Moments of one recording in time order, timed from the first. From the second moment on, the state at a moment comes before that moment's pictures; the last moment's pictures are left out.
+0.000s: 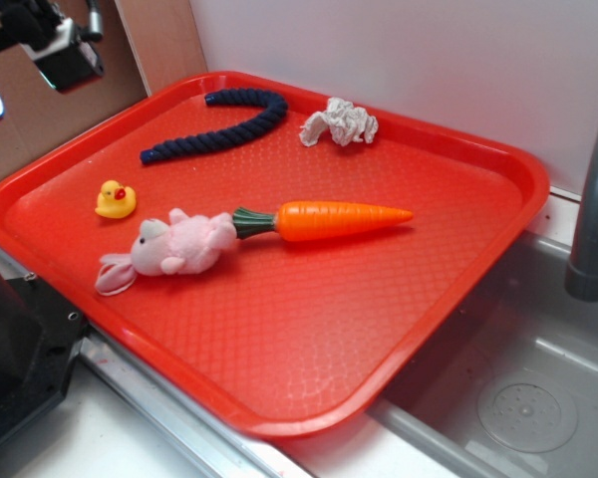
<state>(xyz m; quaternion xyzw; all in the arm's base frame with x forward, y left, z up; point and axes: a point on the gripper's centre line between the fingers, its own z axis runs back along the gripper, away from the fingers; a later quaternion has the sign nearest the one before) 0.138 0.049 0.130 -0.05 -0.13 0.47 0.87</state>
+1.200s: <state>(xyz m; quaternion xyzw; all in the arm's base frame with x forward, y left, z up) 0.169 0.080 0.044 0.07 -0.12 0.55 0.82</state>
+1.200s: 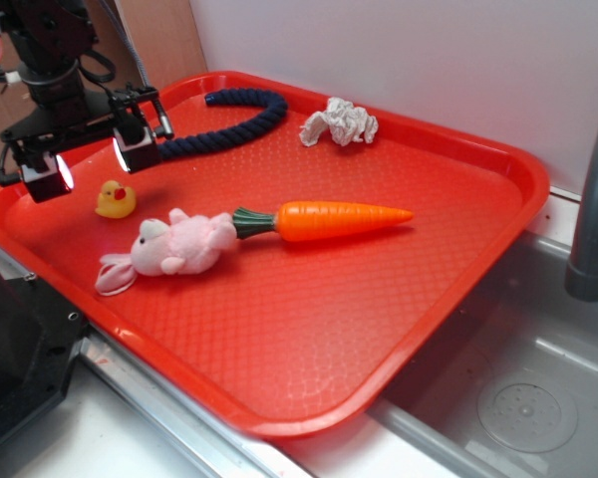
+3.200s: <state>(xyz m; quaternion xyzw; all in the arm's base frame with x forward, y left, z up) 0.178 -0.027 0.158 -0.07 -0.03 0.21 0.97</state>
